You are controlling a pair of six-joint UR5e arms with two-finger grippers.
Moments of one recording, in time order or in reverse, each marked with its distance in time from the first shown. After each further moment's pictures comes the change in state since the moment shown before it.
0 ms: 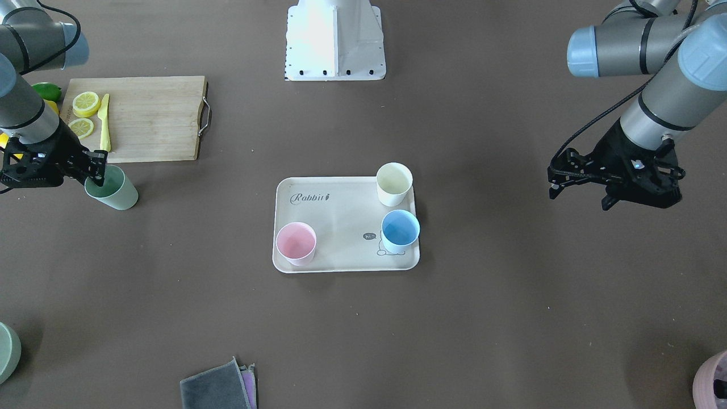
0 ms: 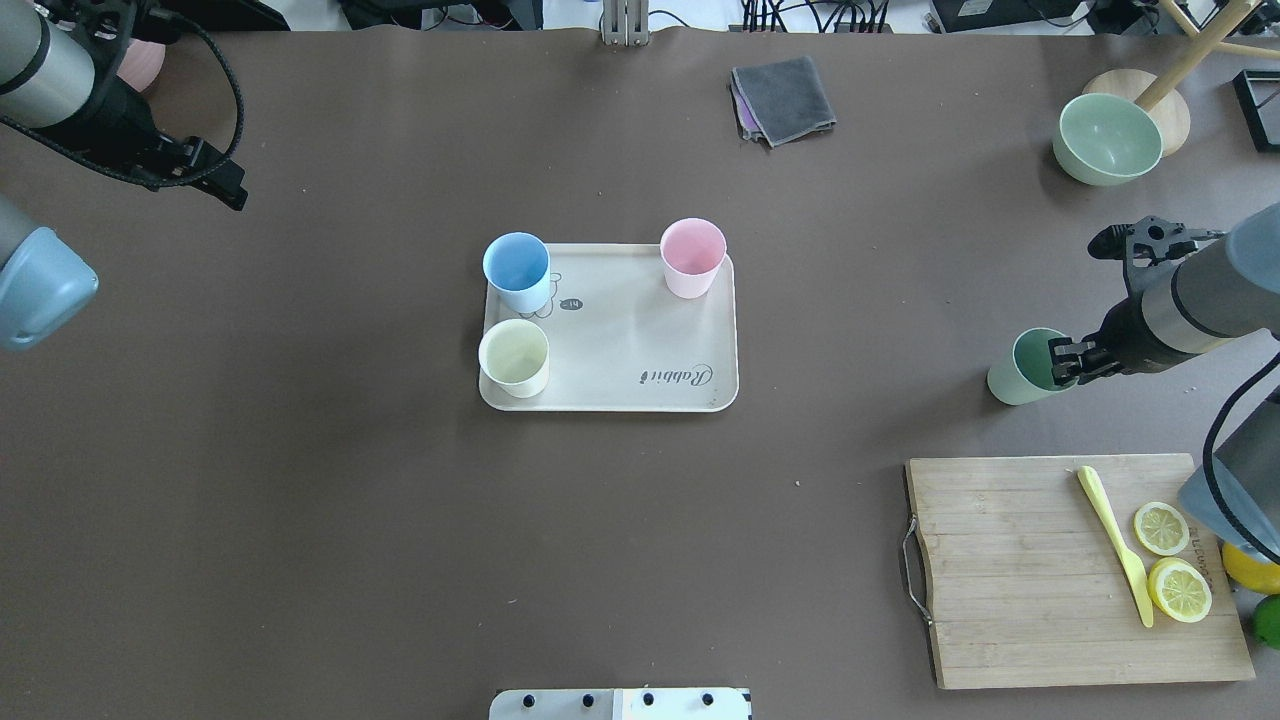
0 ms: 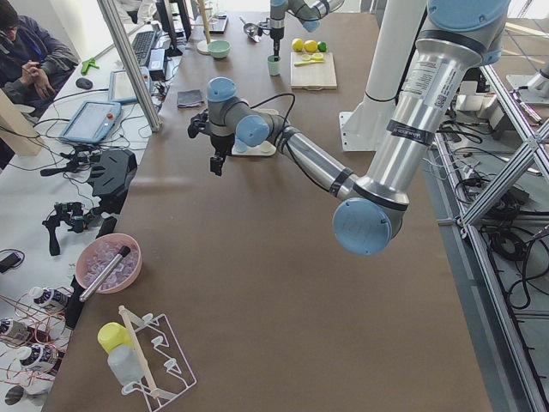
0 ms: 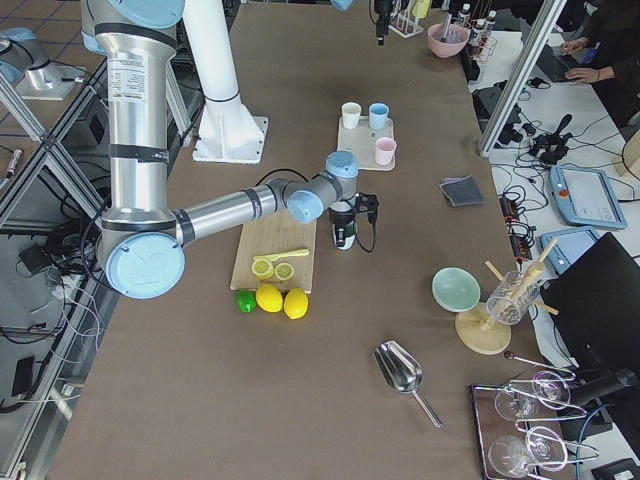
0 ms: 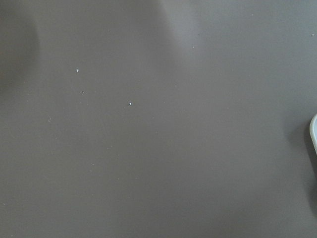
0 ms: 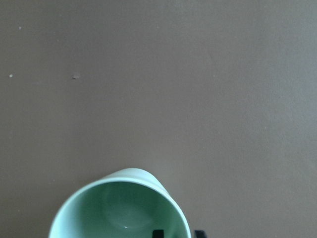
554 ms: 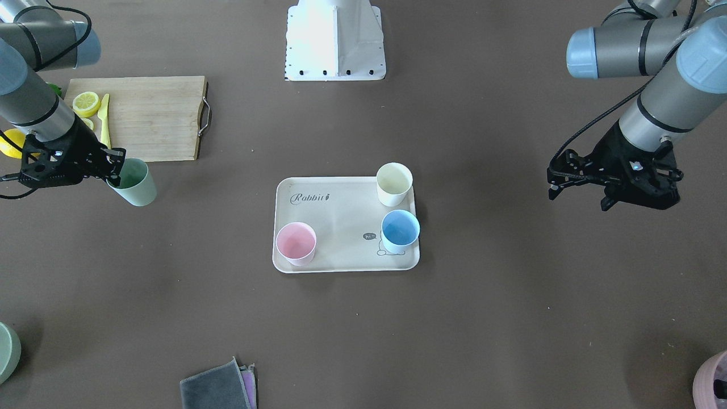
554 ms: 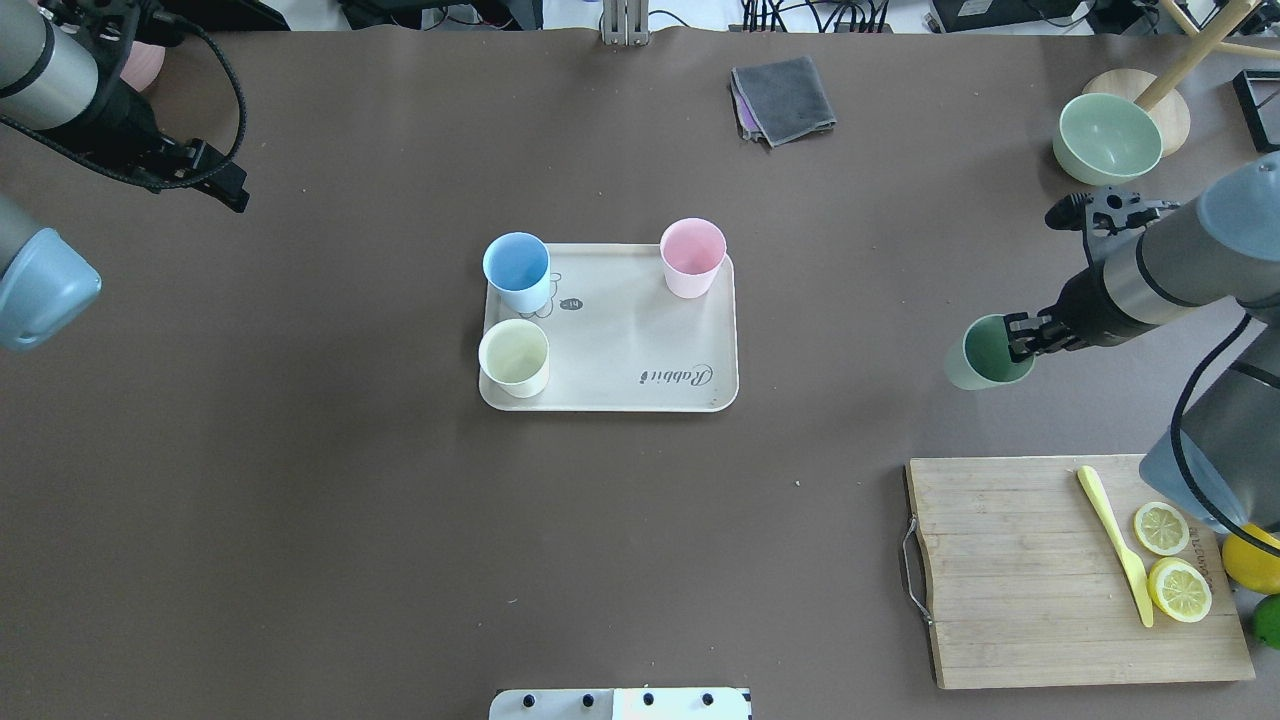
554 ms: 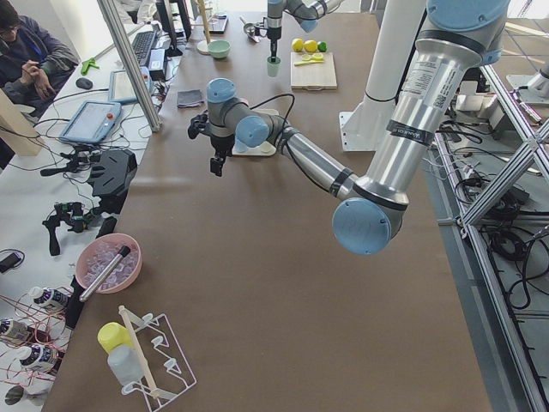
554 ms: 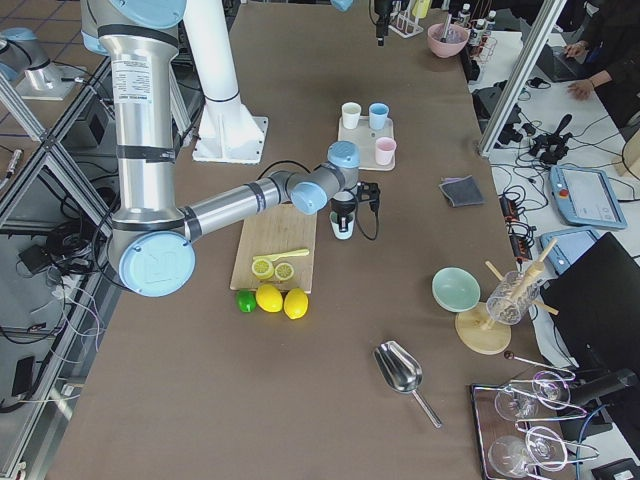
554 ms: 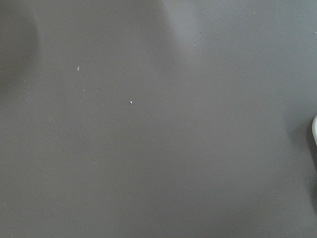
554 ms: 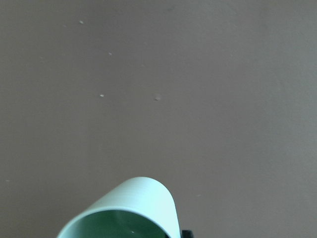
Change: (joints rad) left arm 0.003 -0.001 0.005 -0.001 0.000 0.000; right arm 0.012 0.122 0.027 -0.046 0.069 0.017
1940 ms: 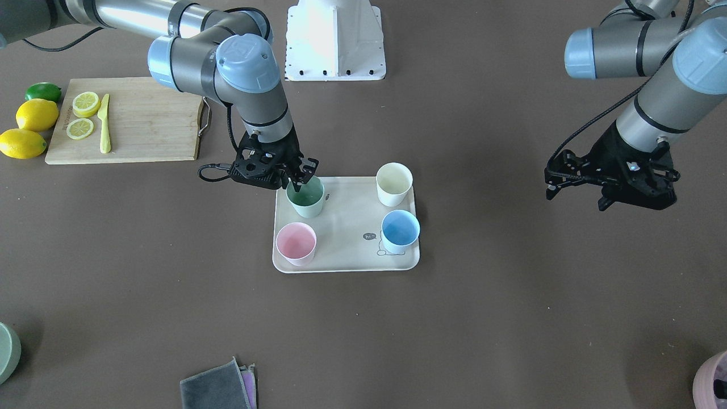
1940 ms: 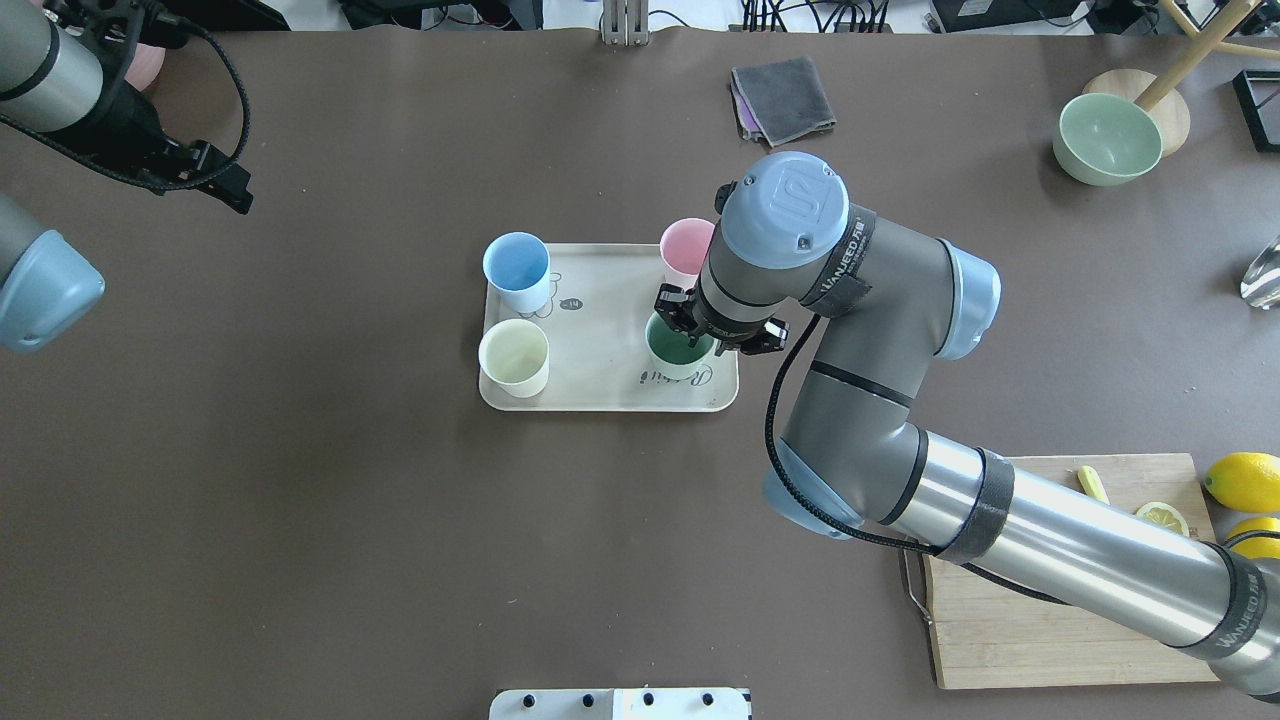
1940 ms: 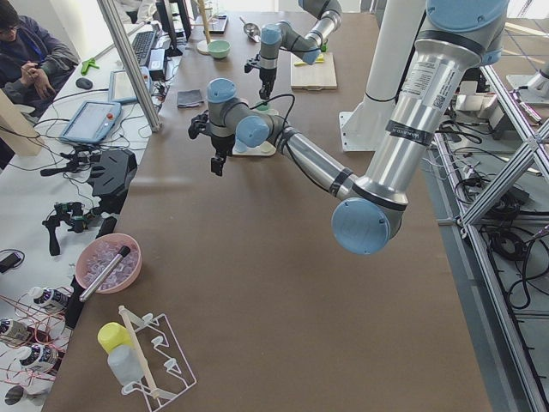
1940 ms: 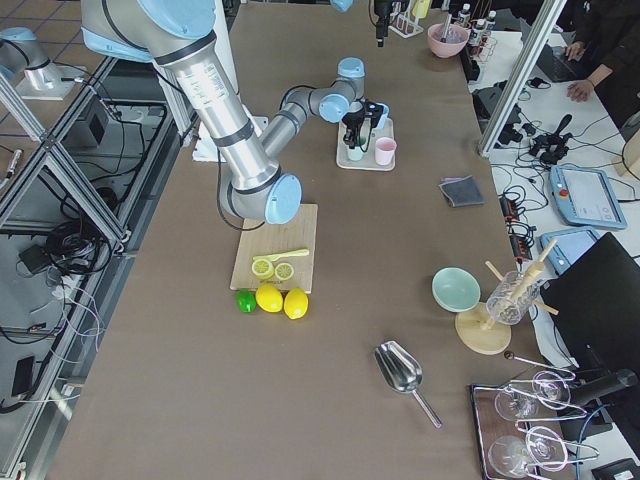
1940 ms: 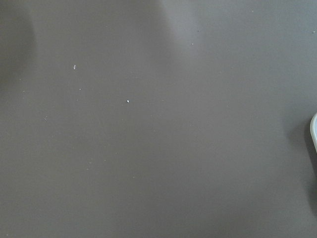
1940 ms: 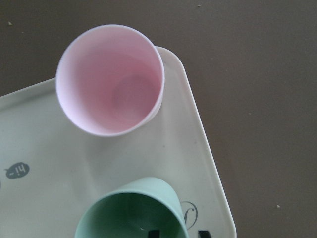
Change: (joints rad) left arm 0.004 -0.002 0.000 -0.002 0.000 -0.009; right arm -0.293 0.574 -0.231 -0.214 -0.251 0.612
